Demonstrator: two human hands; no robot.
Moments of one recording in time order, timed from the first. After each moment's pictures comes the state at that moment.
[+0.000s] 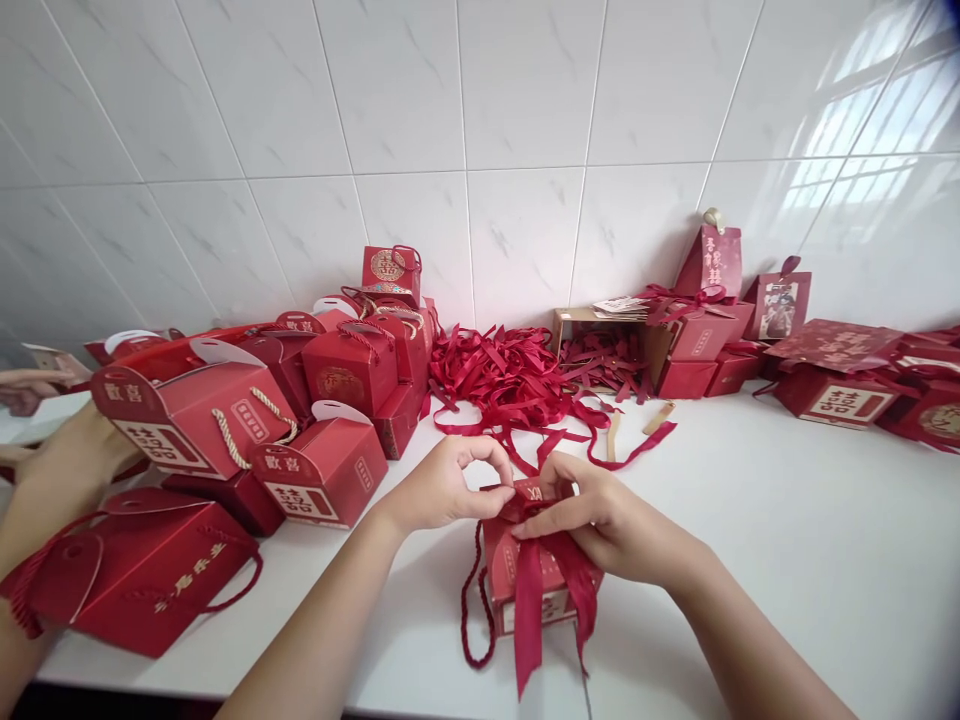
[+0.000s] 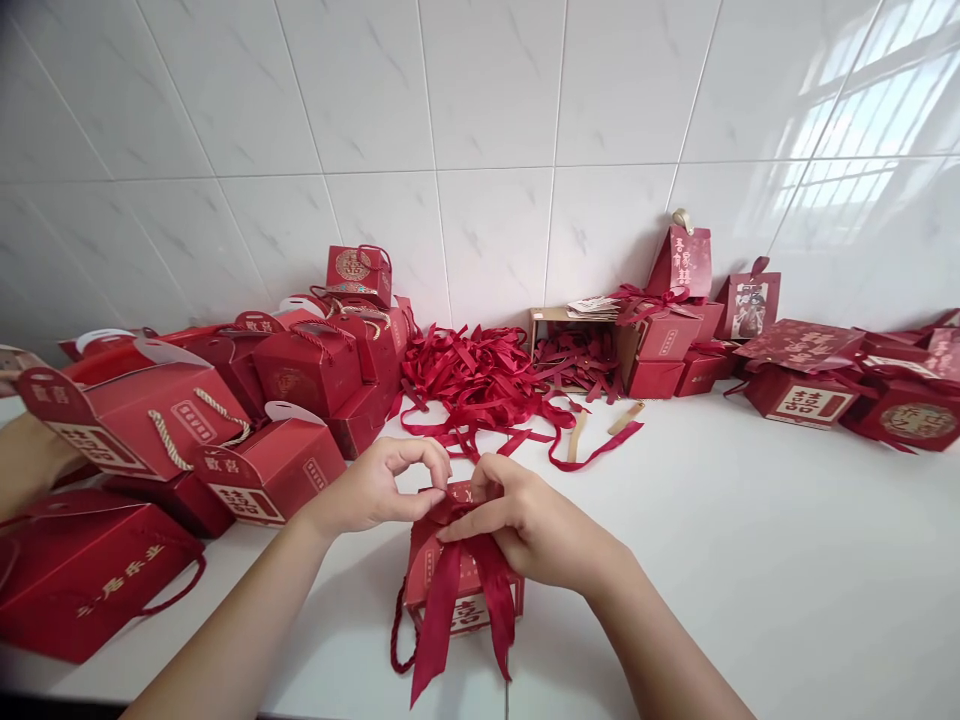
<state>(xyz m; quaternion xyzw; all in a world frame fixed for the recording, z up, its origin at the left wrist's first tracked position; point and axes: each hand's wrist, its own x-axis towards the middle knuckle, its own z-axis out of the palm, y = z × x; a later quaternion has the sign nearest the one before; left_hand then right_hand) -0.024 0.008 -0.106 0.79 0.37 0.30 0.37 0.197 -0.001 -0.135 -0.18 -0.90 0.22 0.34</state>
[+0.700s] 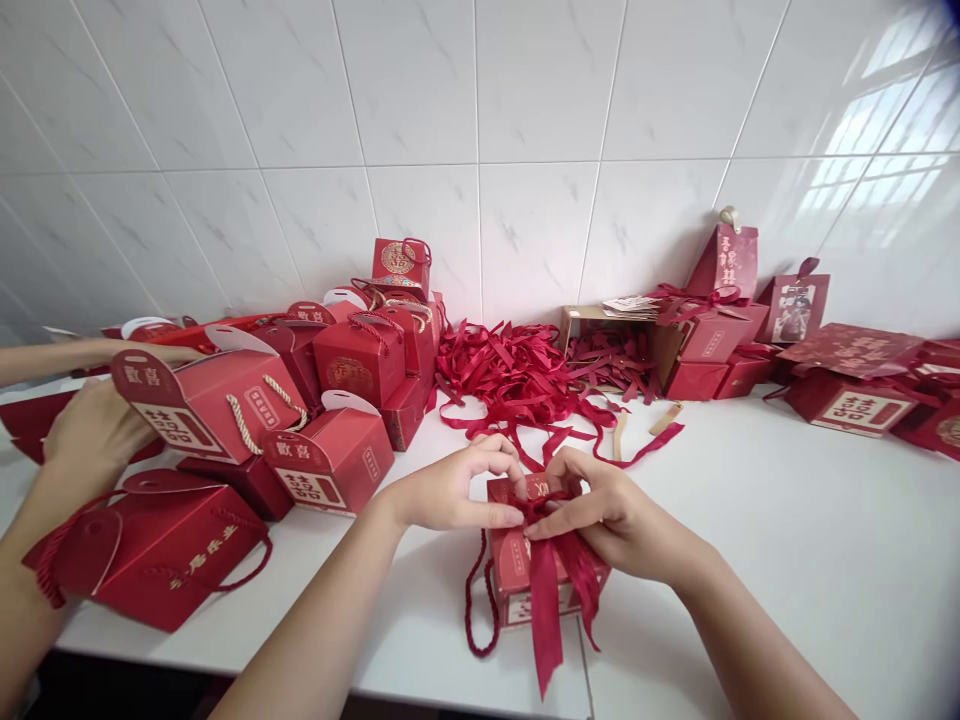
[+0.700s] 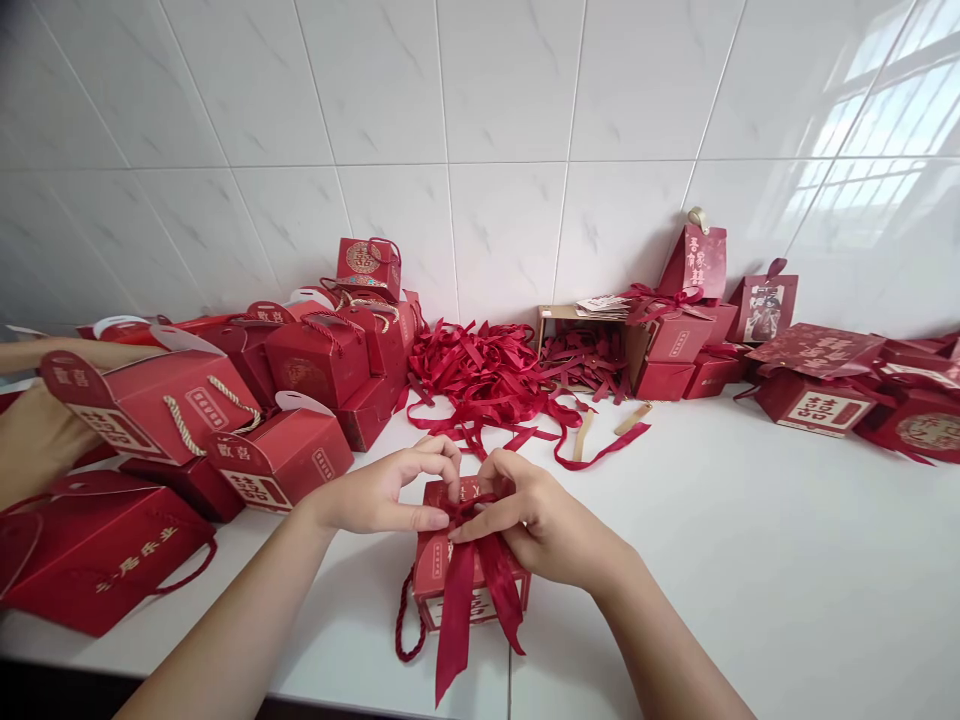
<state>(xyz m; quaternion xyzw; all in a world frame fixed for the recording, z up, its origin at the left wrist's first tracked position) -0.033 0.008 -0.104 0.86 0.33 0.18 0.34 0.199 0.000 -0.139 -0.18 -0.88 0.26 0.35</state>
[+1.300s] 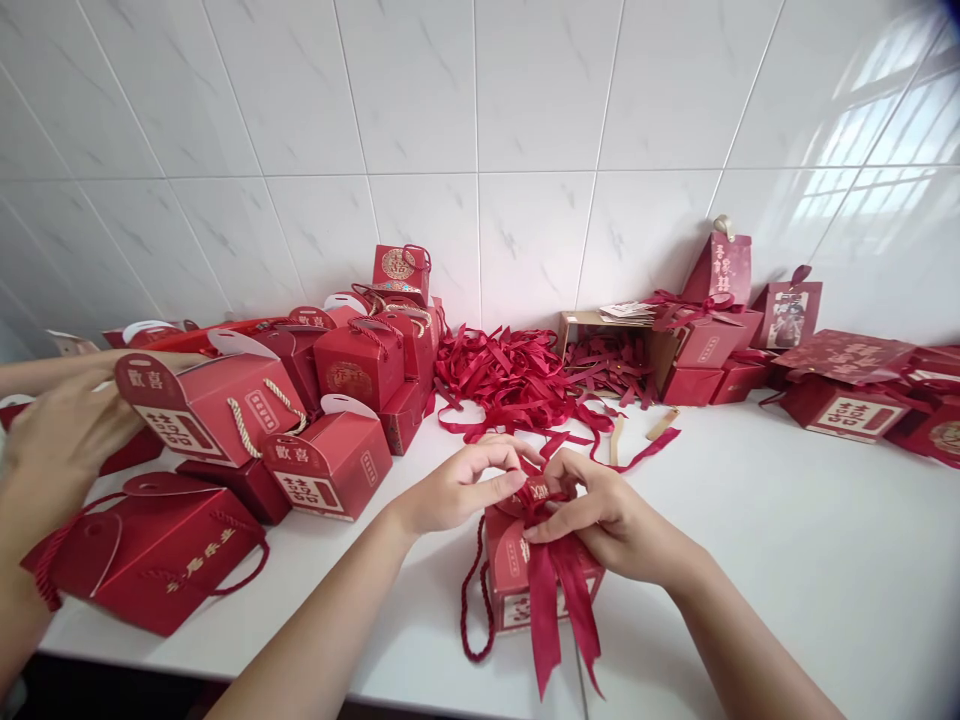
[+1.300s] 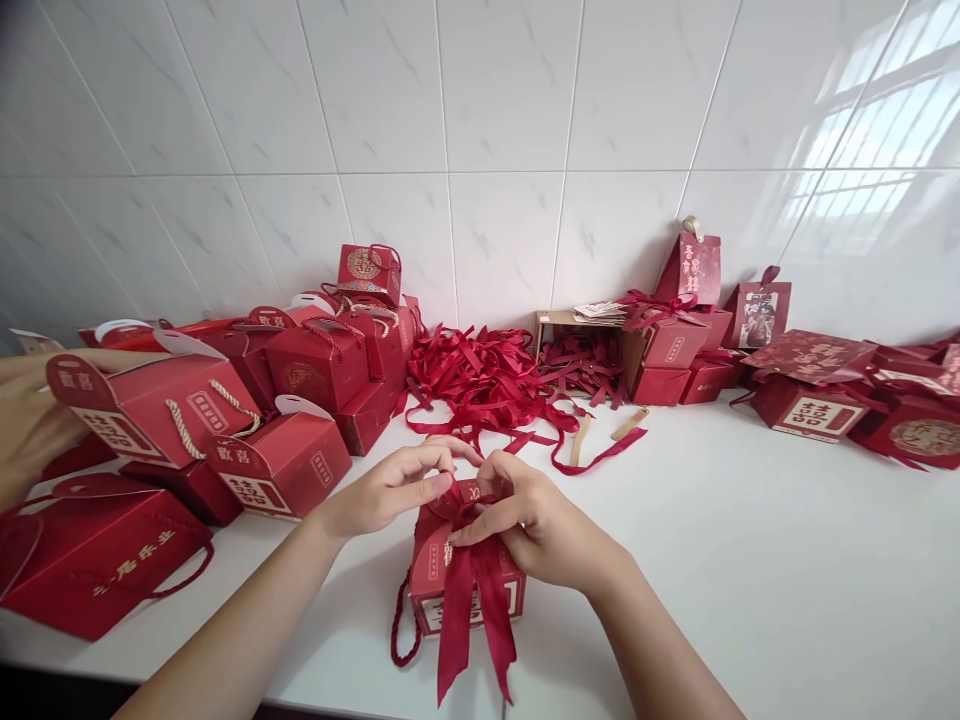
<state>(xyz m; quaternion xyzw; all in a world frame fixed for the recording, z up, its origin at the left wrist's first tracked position) -0.023 0.005 -0.108 0.79 0.31 0.30 0.43 0.198 0.002 -0.140 -0.17 -0.88 0.26 0.37</state>
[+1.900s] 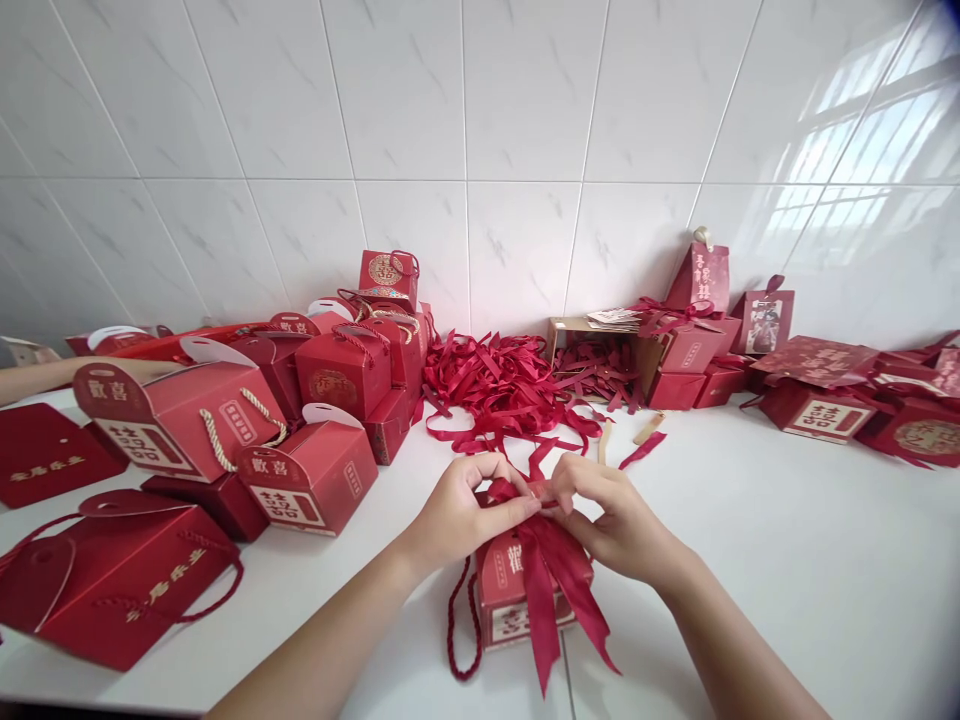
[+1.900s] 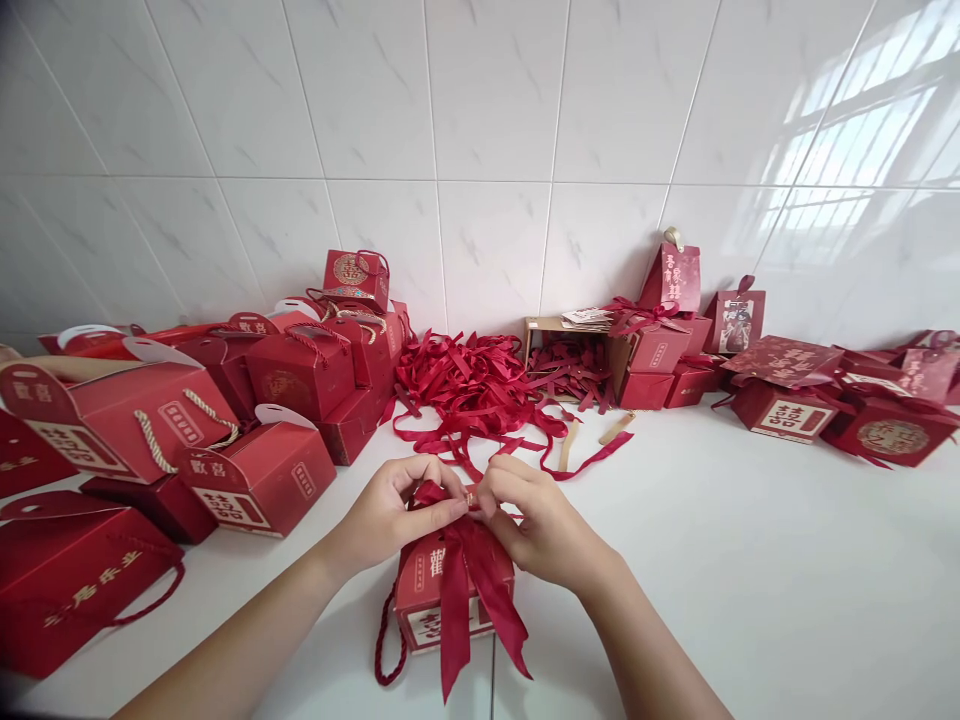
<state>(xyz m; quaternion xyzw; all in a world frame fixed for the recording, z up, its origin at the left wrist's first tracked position) 0.007 -0.009 -0.120 0.72 0.38 0.42 0.40 0.202 0.004 -0.138 -0.19 -0.85 0.21 0.44</state>
